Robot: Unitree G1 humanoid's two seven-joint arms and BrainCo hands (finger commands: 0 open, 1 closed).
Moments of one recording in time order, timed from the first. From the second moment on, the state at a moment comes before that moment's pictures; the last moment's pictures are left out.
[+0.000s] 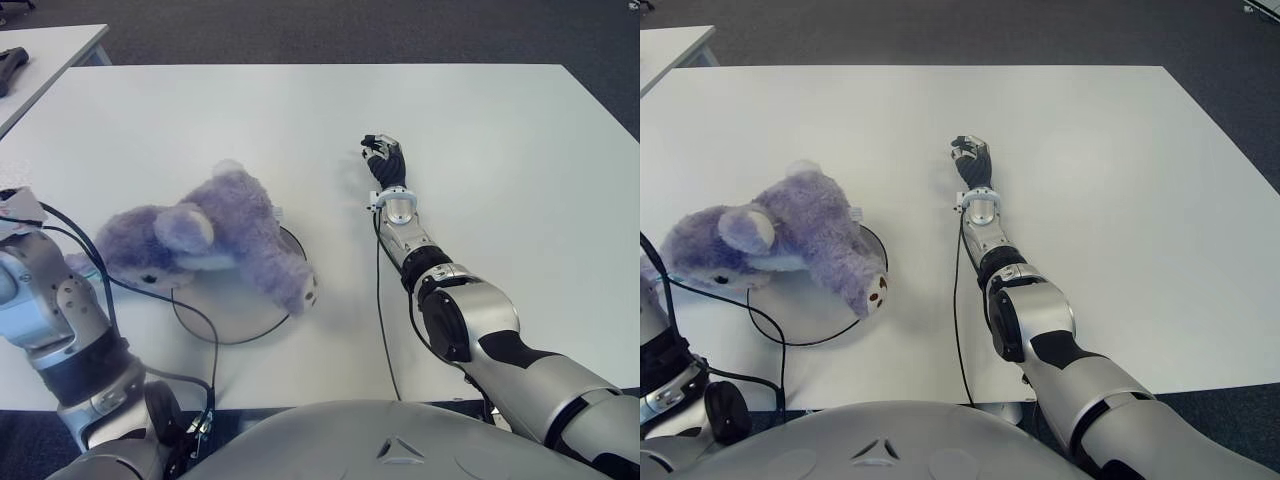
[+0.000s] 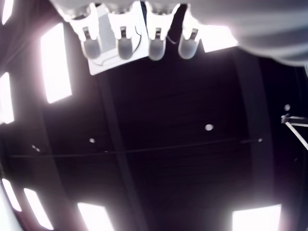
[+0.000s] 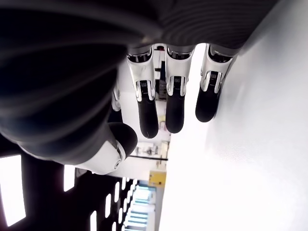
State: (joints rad) left arm -0.19 0.32 0.62 -0.42 -0.36 -0.28 -0.13; right arm -0.80 0.07 -0.10 1.24 -0.15 -0.42 -0.31
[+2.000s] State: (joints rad) left arm -0.26 0.56 0.40 0.37 -0.07 -0.40 -0.14; right arm -0.80 0.07 -0.12 1.24 -0.15 -0.42 -0.31
